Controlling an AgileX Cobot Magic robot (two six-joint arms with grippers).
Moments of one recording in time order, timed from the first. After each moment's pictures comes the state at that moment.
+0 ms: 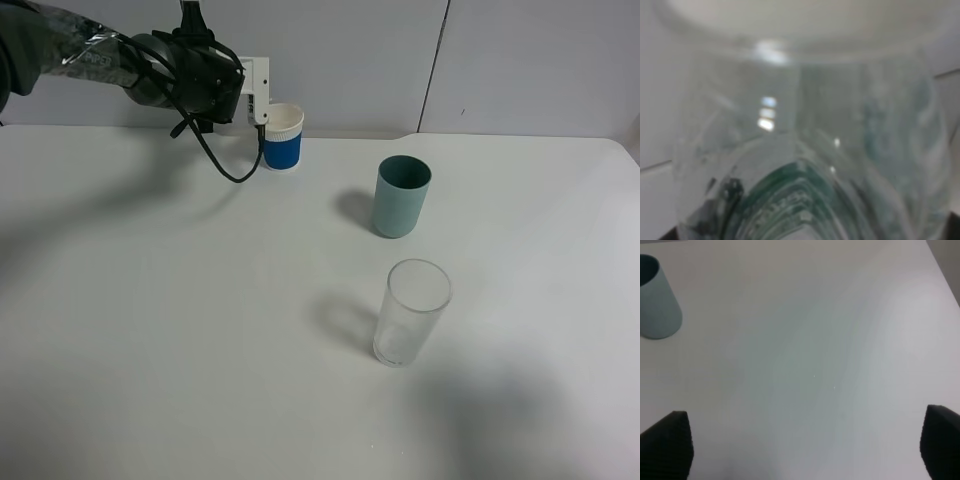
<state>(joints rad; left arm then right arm) -0.45 2.31 -1.65 1.70 0.73 -0.37 -0.02 0.00 -0.48 -0.04 1.07 0.01</state>
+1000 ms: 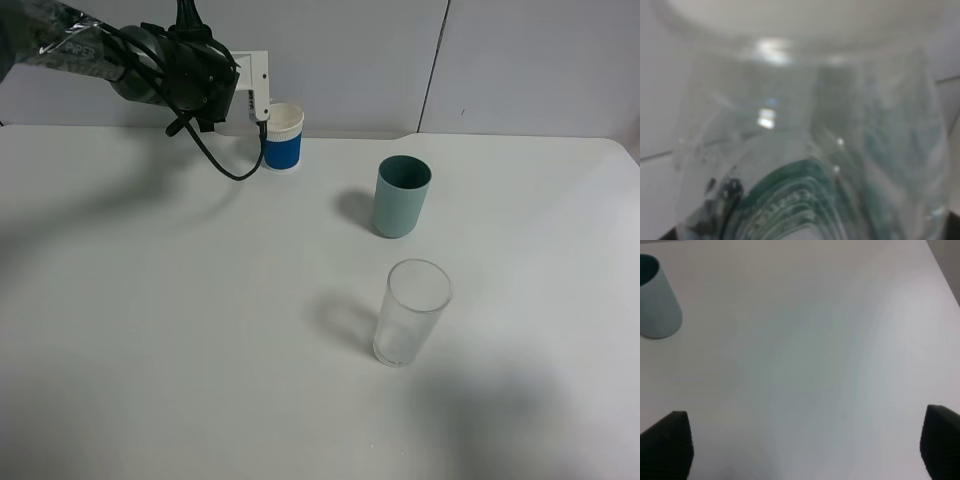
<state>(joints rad) -0.46 2.25 -1.59 1.72 0.71 -0.45 -0.02 0.00 -0.48 -0.04 1.07 0.01</state>
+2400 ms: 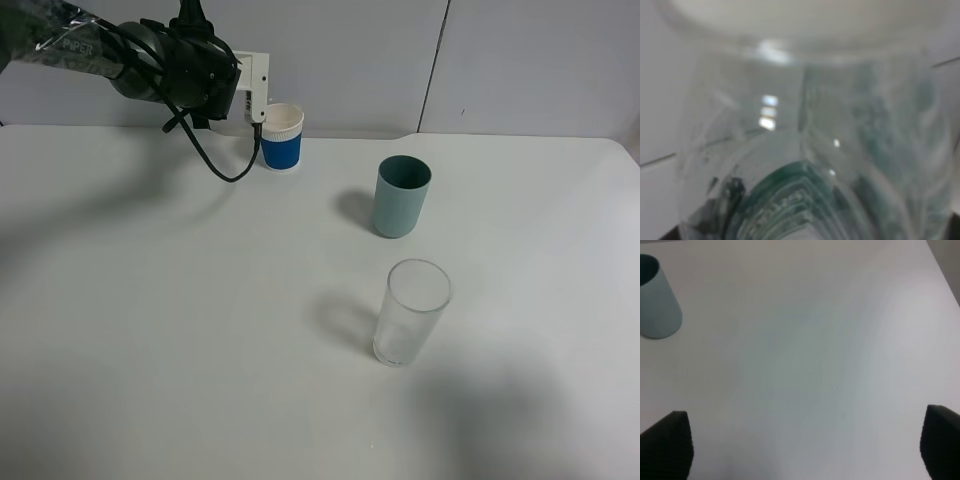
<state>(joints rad) -0.47 2.25 -1.58 1.72 0.73 -0.34 -0.02 0.00 -0.48 -0.04 1.07 0.01</state>
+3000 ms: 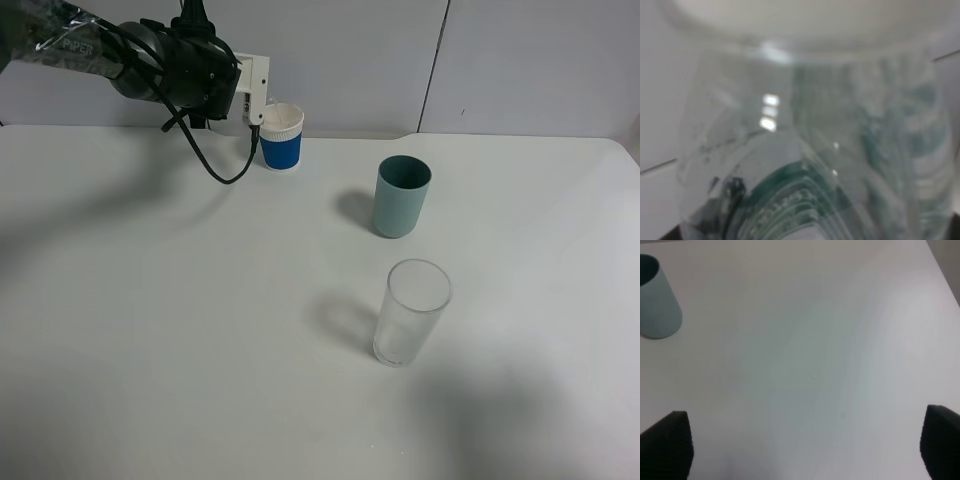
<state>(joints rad) -0.47 2.25 -1.58 1.72 0.74 -0.30 -0.02 0.00 -0.48 -0.04 1.07 0.01</state>
